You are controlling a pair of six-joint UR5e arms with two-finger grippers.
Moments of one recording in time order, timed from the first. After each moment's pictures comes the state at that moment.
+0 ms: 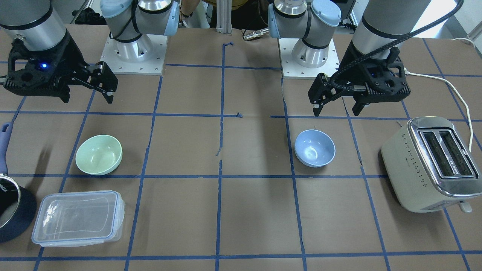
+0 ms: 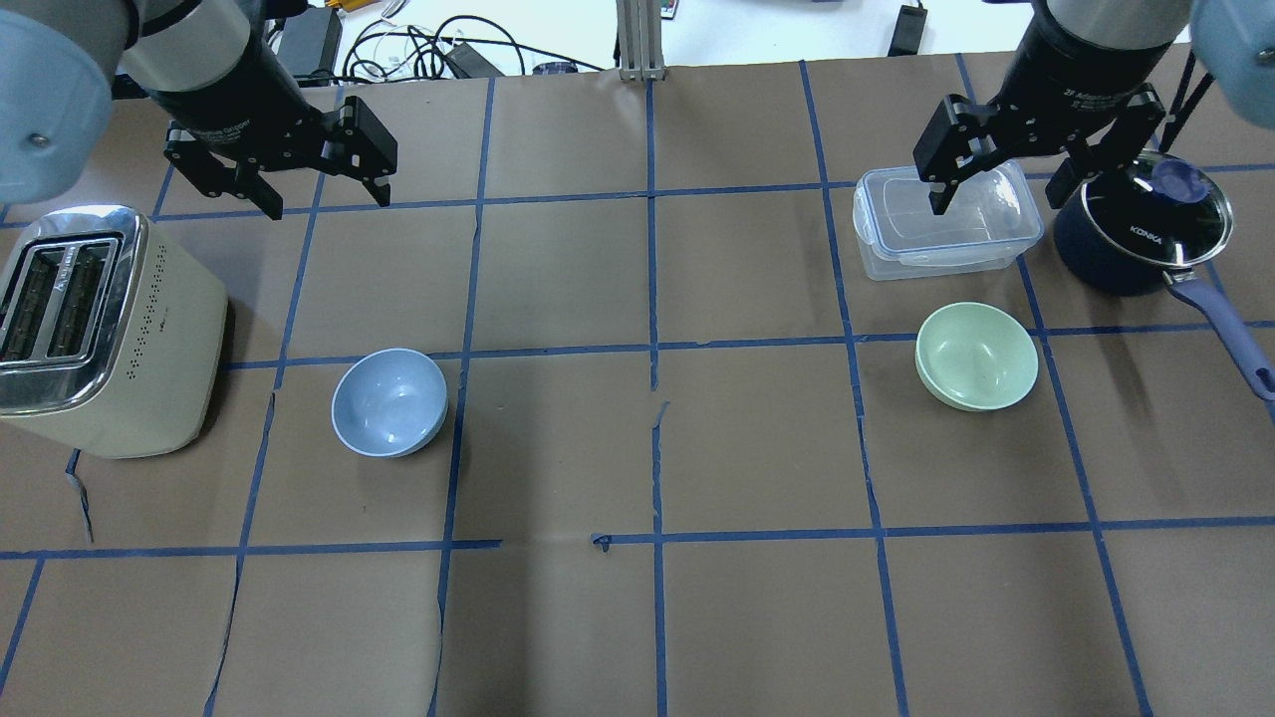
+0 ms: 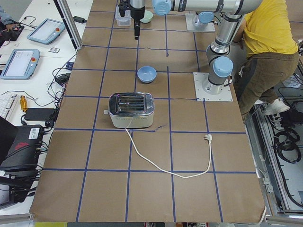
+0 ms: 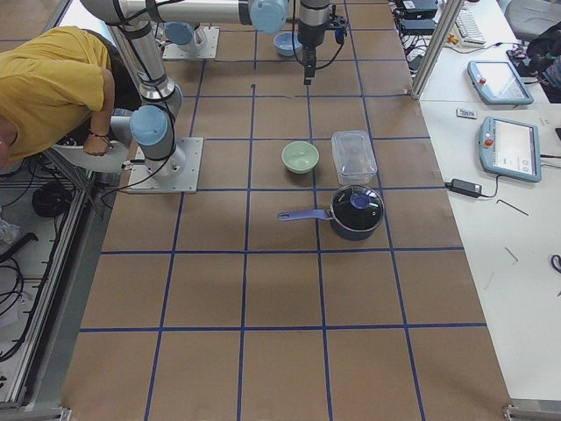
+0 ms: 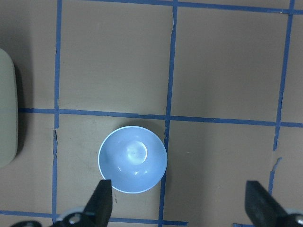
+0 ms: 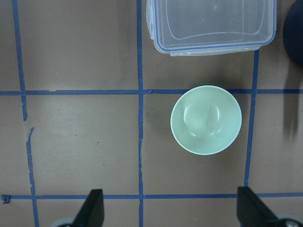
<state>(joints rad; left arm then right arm) -1.54 -1.61 -1.52 -1.53 1.59 -0.04 1.49 -1.54 1.52 -1.53 -1.58 -0.08</state>
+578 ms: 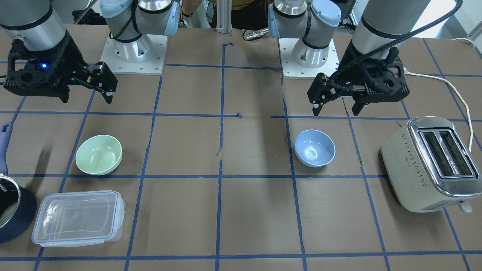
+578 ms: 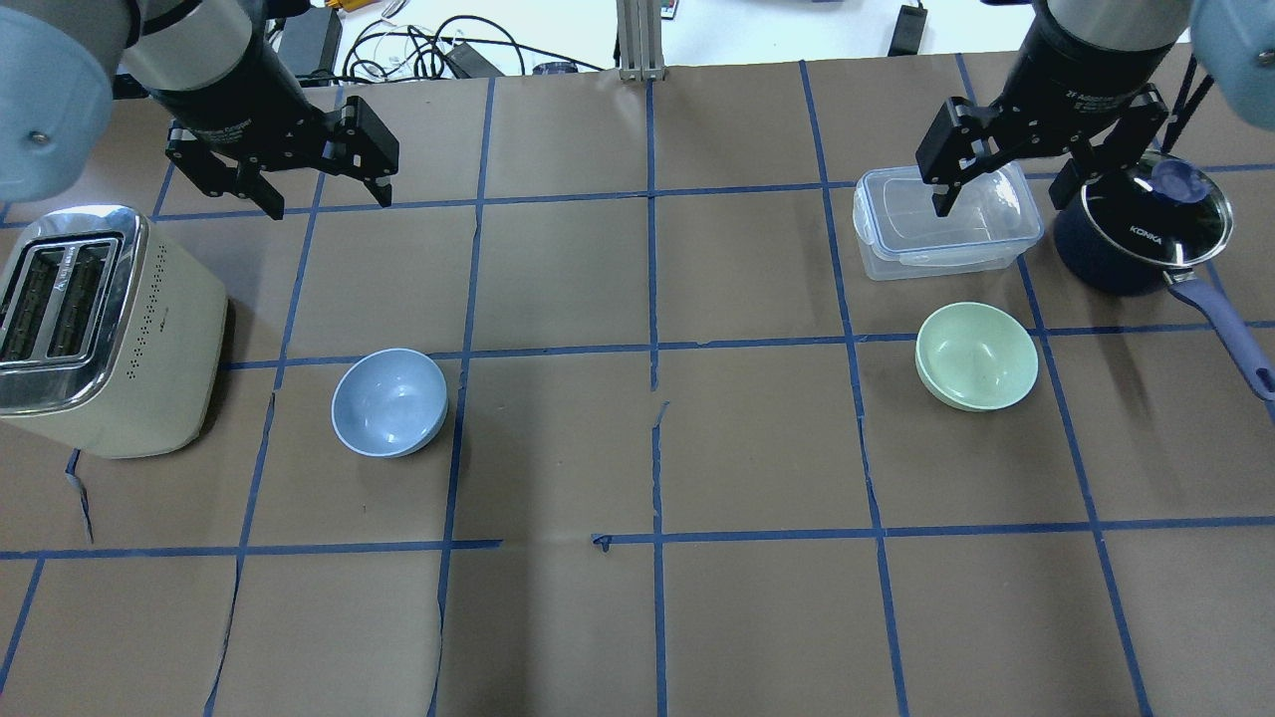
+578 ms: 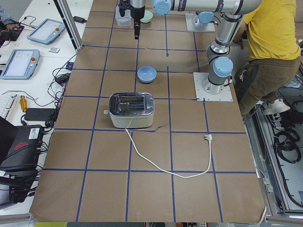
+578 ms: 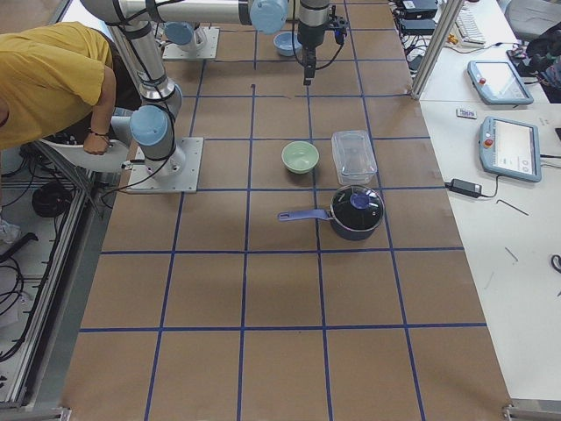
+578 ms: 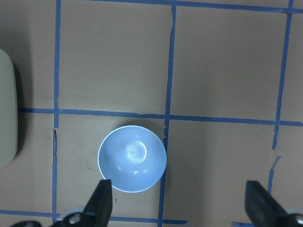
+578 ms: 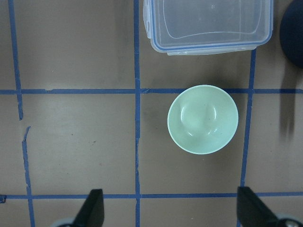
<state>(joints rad) -1.55 -1.61 -1.52 -1.53 1.59 -0.04 1.49 -1.54 1.52 -1.53 -1.59 -0.09</state>
